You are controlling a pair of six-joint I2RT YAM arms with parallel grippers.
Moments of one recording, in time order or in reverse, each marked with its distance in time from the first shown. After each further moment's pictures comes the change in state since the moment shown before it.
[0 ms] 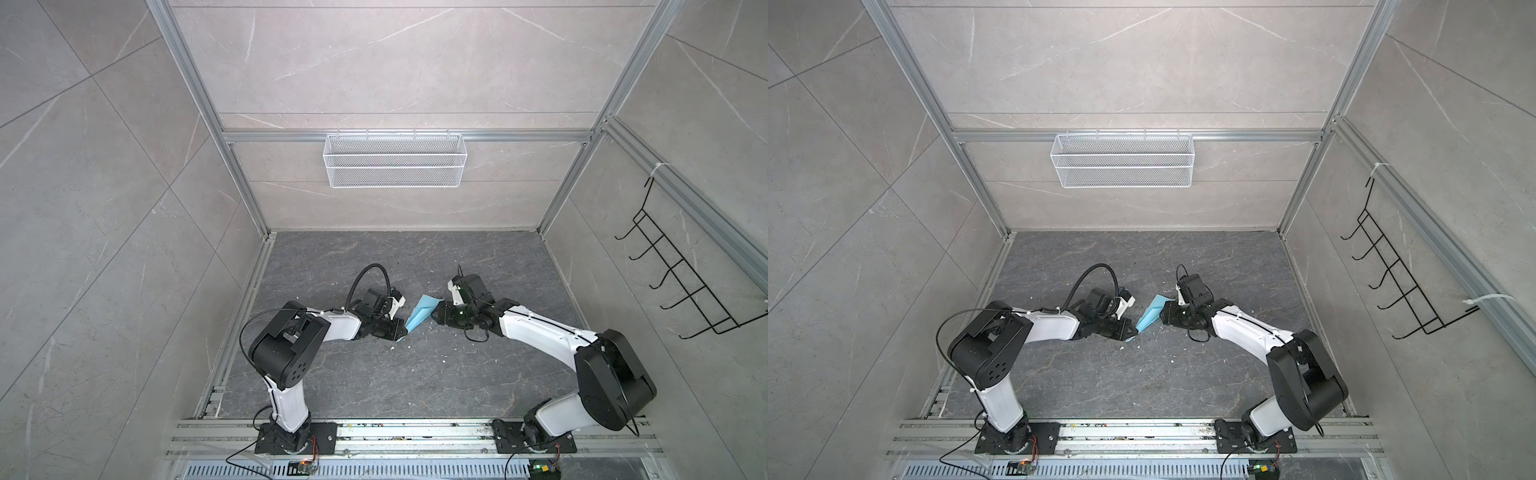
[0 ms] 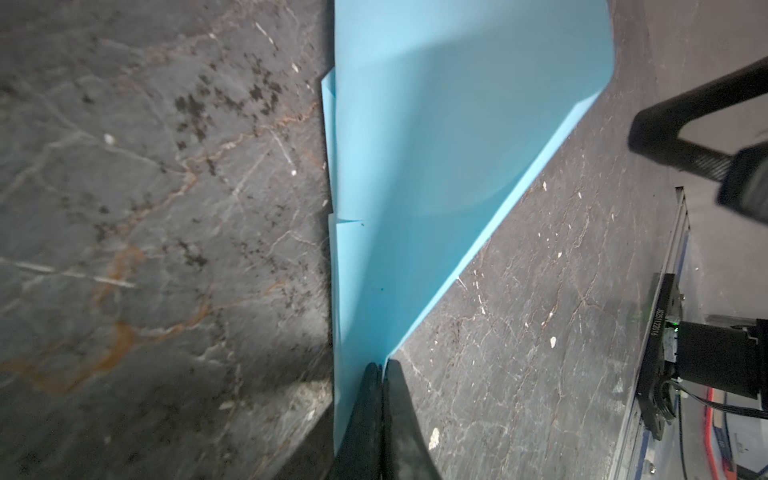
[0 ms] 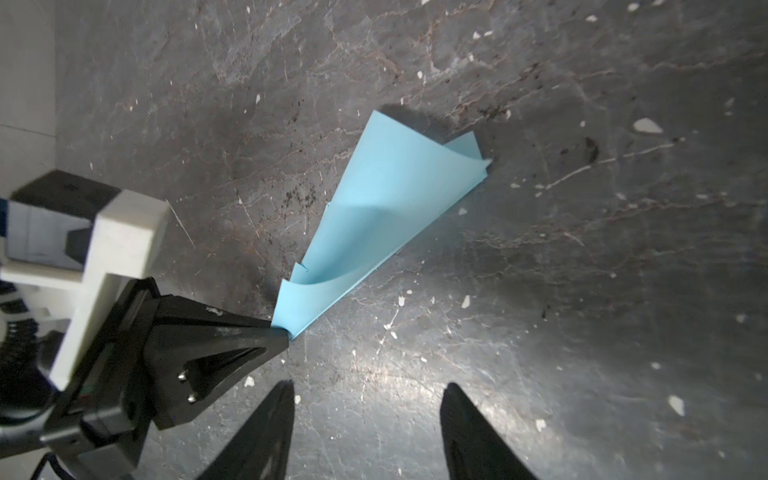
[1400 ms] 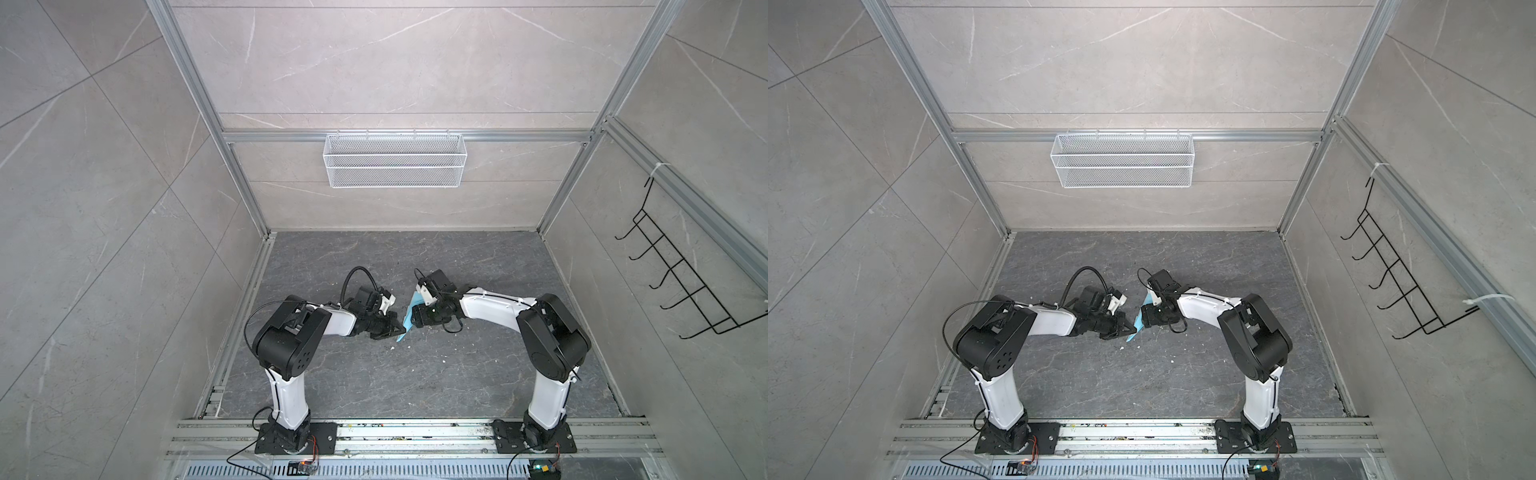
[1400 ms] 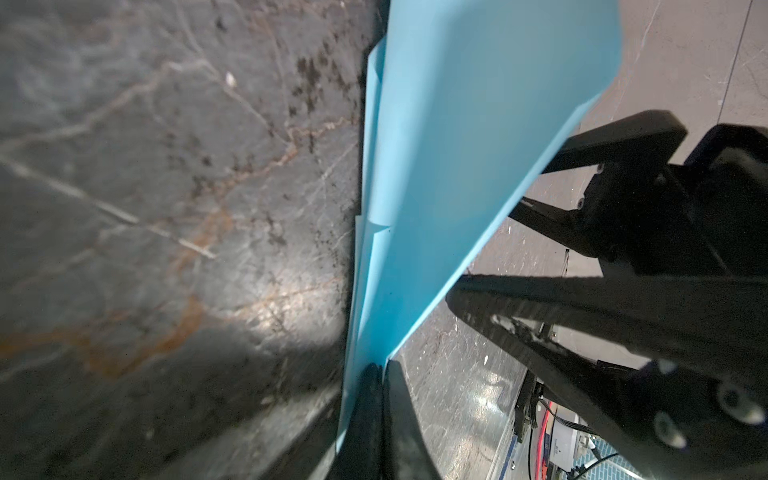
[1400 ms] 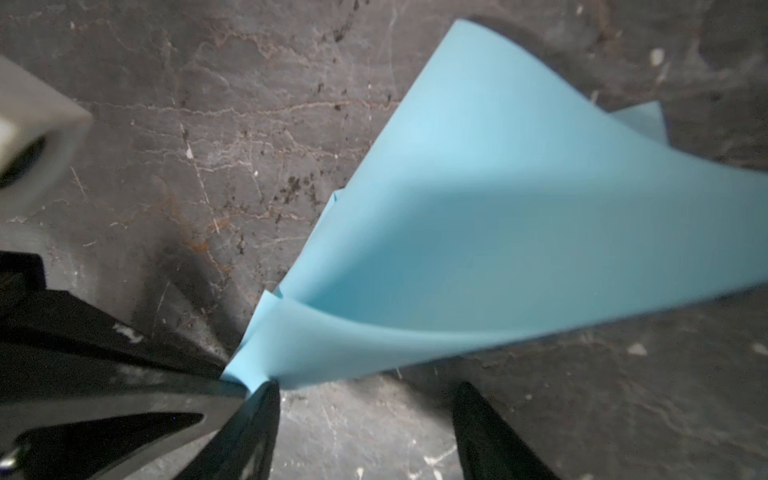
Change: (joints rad) left arm 0.085 0.062 0.005 0.048 0.161 -0.277; right arm 0.089 0.371 0.308 -0.128 0.043 -0.235
